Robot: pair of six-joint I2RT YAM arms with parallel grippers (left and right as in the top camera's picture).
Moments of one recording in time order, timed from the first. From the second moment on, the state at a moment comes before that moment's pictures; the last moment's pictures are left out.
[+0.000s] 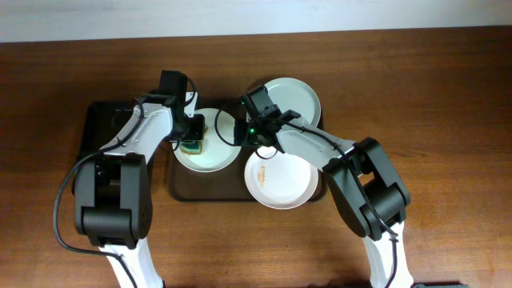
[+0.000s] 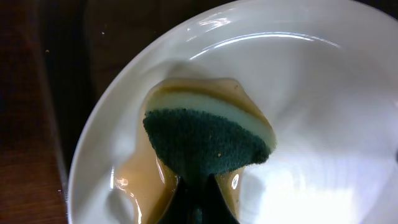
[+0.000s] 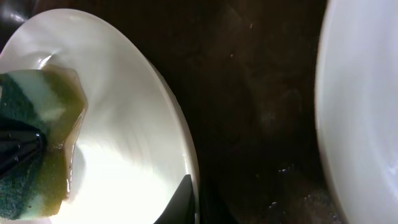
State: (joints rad) left arm -0.12 2.05 1.42 -0.70 0.08 -0.06; right arm 0.56 2.19 1.49 -0.31 -0.22 0.59
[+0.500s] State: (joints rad) left arm -0.12 2.03 1.42 -0.83 -0.04 -0.10; right arm 0.57 2.19 1.49 -0.32 -0.24 0.58
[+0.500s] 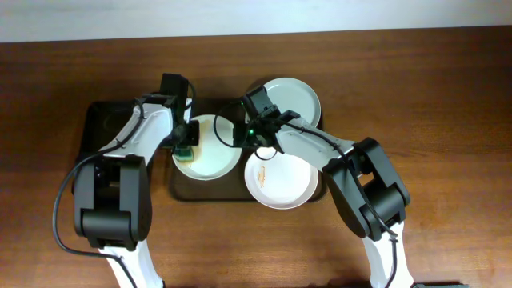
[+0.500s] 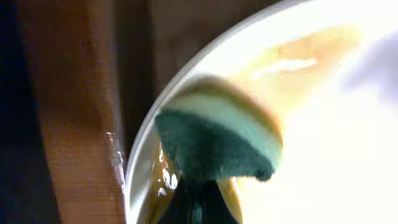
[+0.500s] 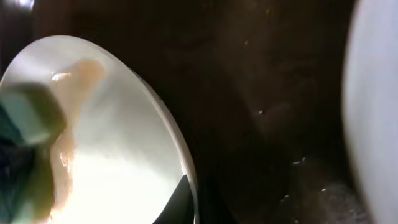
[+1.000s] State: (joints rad) left arm -0.16 2.03 1.41 -0.60 0.01 -0.18; right arm 0.57 2.19 1.49 -0.32 -0.23 0.58
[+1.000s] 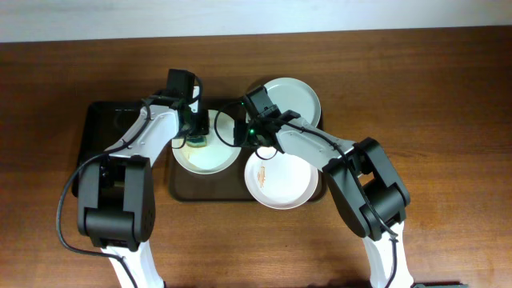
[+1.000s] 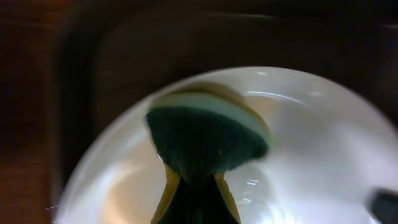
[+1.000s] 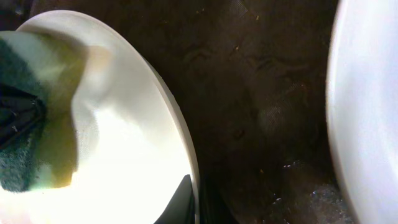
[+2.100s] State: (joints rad) left arm -0.15 2.03 1.40 -0.85 0.01 -0.19; right arm 0.57 2.19 1.49 -0.32 -0.23 0.57
